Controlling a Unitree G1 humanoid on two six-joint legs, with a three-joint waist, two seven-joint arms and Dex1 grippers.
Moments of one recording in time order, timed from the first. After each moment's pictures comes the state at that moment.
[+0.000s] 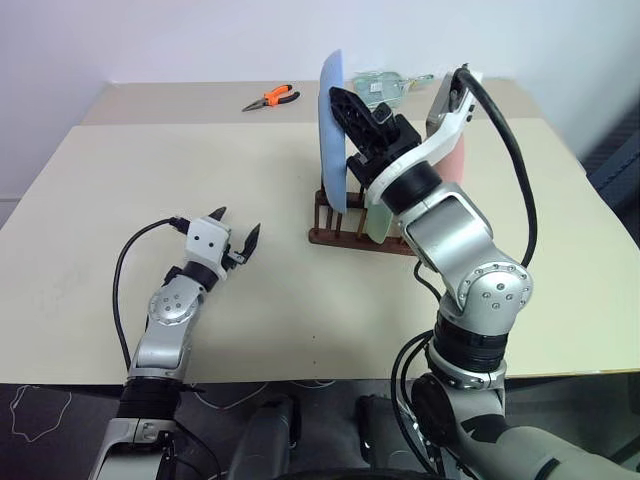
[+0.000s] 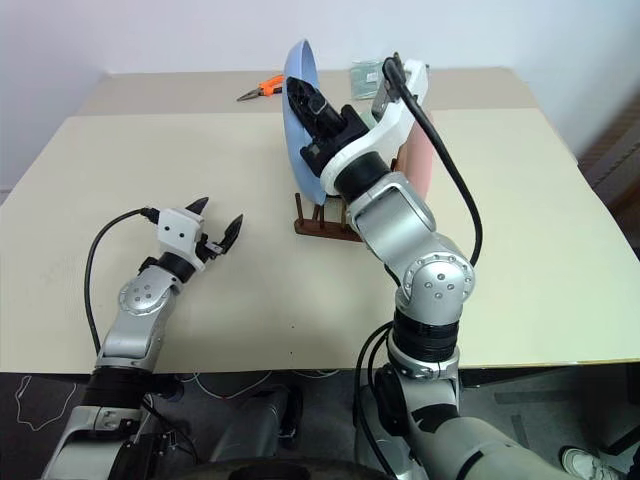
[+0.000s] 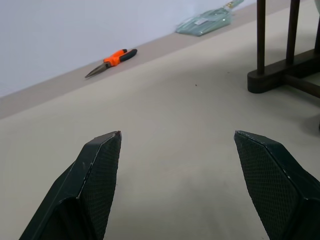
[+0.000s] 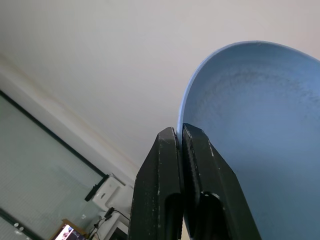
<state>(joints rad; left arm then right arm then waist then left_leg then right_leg) -0.24 0.33 0.05 0.11 -0.07 -0.10 -0.35 -0.69 0.07 -0.11 -0.44 1.28 0.71 -0.43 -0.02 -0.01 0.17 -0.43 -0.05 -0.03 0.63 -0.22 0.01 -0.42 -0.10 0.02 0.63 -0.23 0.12</state>
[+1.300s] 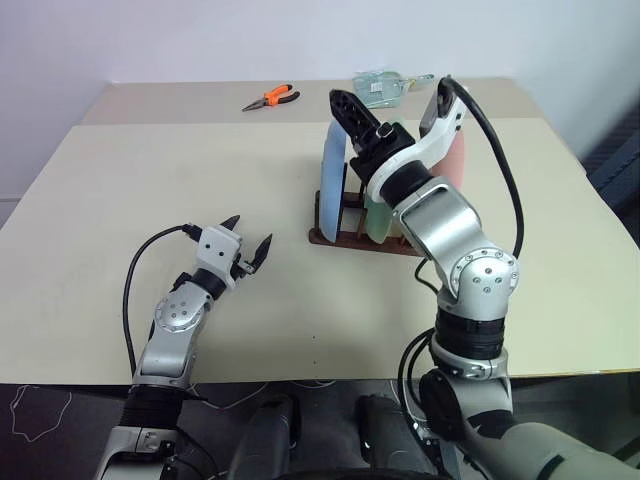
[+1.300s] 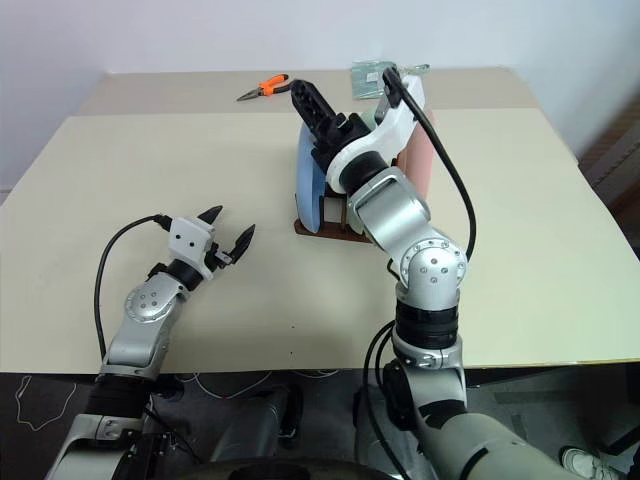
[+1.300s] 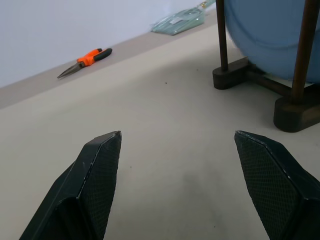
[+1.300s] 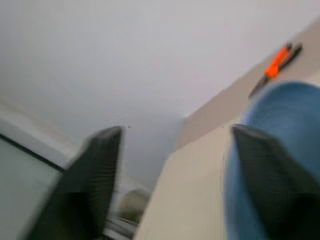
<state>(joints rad) -0.20 0.32 0.02 0.07 -0.07 -0.09 -0.39 -0.74 -0.03 -0.08 -0.30 1.25 0.63 -0.44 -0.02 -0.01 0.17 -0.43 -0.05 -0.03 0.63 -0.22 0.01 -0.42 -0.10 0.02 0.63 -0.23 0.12</state>
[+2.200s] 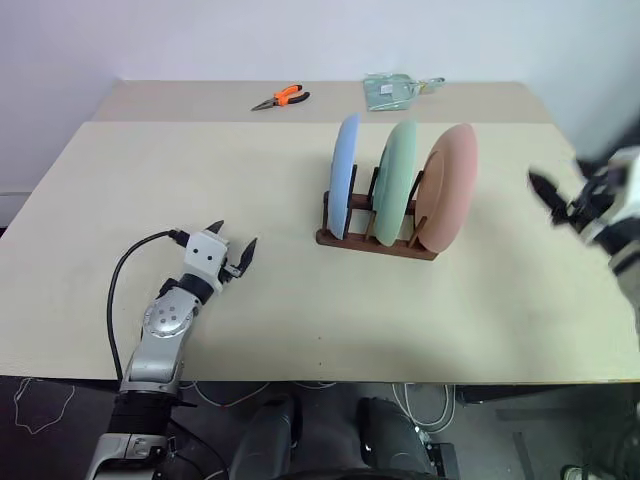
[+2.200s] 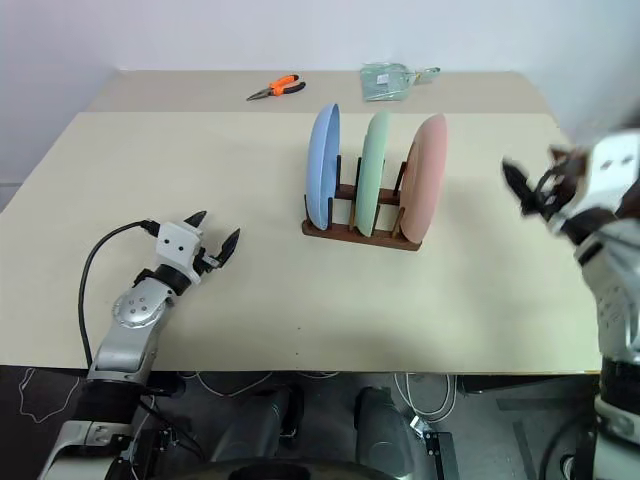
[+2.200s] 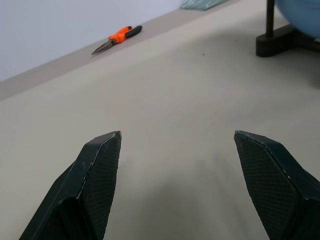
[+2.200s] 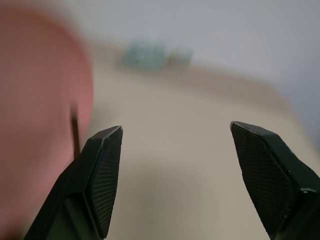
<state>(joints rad) -0.17 0.37 0.05 0.09 -0.04 -0.09 -0.35 -0.14 -0.81 -0.33 -0.06 0.47 0.39 0.44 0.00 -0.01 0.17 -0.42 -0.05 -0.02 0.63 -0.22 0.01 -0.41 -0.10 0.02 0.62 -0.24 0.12</state>
